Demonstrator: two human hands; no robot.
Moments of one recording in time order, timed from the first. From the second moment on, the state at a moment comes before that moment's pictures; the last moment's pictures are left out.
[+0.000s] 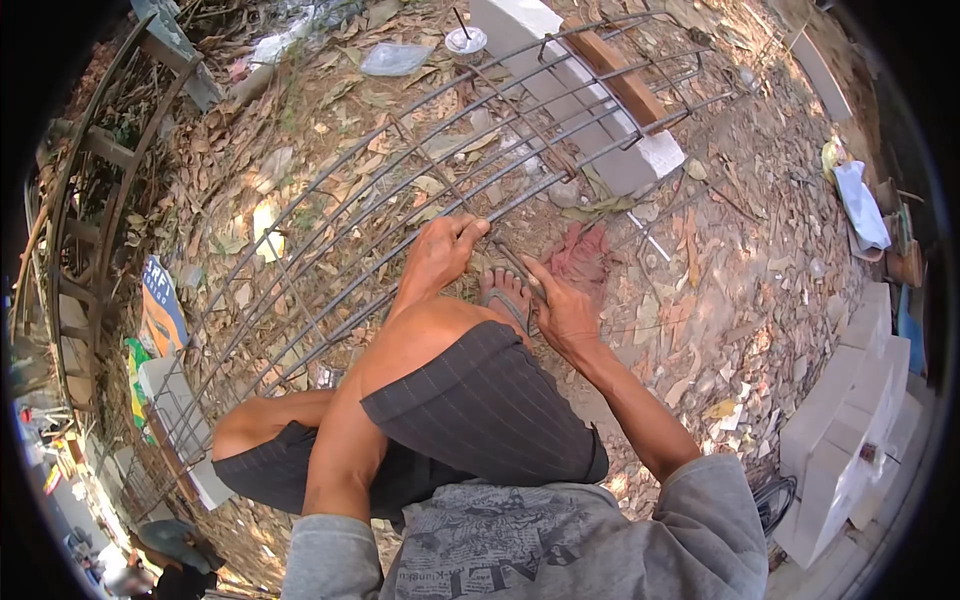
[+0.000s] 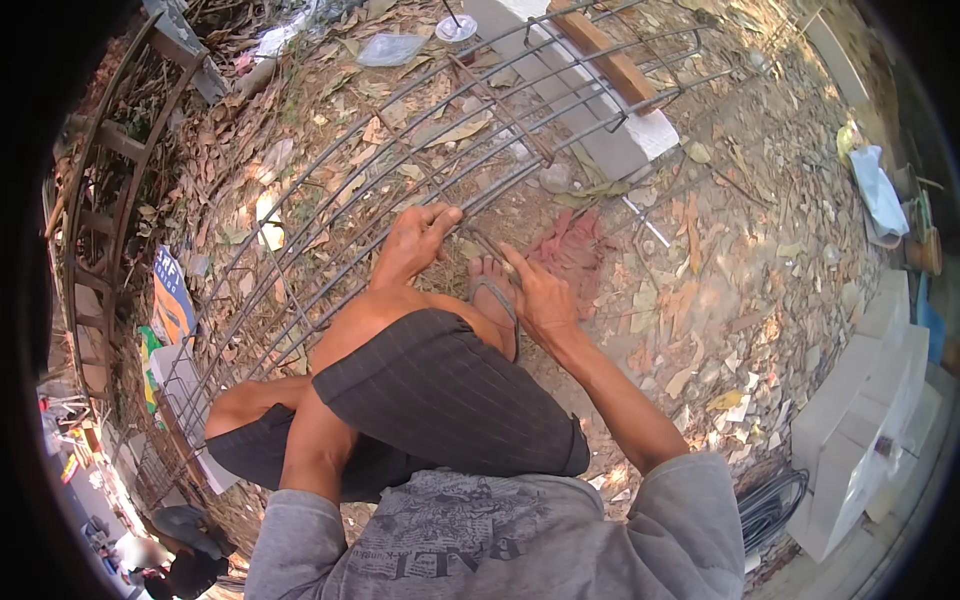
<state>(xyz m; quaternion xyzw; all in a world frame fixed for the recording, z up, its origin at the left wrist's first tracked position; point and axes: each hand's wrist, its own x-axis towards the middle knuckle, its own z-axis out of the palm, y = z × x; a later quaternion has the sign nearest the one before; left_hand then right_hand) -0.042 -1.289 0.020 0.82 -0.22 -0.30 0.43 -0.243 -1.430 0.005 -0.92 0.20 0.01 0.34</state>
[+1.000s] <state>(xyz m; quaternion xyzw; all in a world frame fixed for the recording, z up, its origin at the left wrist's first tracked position) -0.040 -1.287 0.002 0.83 -0.24 -0.29 0.42 -0.252 -1.448 0.029 -0.82 0.21 0.11 0.52</state>
